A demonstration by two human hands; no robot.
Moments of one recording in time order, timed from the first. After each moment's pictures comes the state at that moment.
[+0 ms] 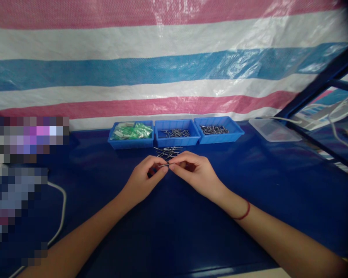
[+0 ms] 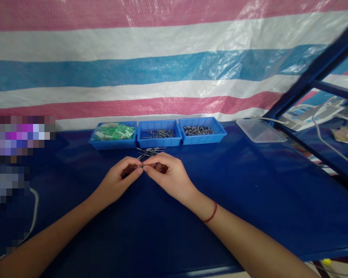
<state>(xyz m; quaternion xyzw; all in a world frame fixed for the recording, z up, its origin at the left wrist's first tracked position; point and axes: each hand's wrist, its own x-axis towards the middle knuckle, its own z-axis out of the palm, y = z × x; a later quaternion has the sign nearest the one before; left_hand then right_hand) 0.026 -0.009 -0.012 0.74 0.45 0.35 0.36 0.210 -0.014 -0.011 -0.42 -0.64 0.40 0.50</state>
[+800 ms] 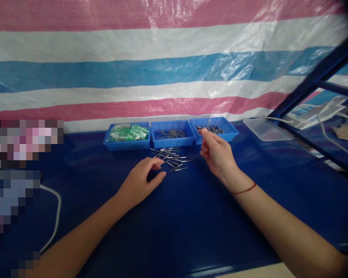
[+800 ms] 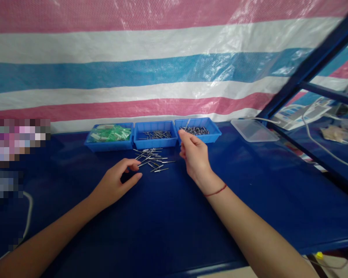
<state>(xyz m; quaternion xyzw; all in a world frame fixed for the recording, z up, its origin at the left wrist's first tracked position) 0.020 -0.005 -0.018 0.83 0.42 0.30 0.21 0.255 0.028 -0.001 -0.49 -0.32 0.47 0.66</state>
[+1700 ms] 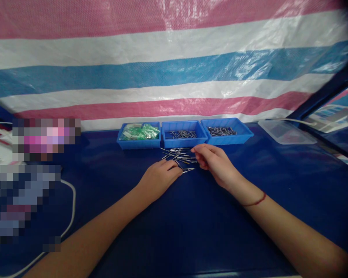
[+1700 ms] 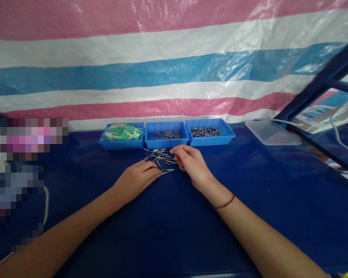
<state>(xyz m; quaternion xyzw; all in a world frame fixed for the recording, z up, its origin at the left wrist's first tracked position) 0.038 0.001 -0.019 0.93 0.34 0.16 0.04 0.235 0.014 -0.011 -0.52 -0.43 0.54 0.50</state>
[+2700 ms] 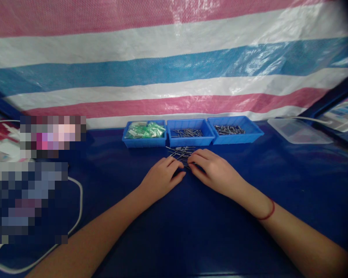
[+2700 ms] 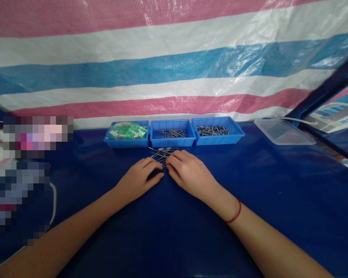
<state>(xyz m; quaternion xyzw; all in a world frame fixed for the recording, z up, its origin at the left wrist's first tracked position) 0.032 -0.003 -0.022 0.89 0.39 0.22 0.12 0.233 -0.002 -0.009 -0.41 -0.88 0.08 0.24</state>
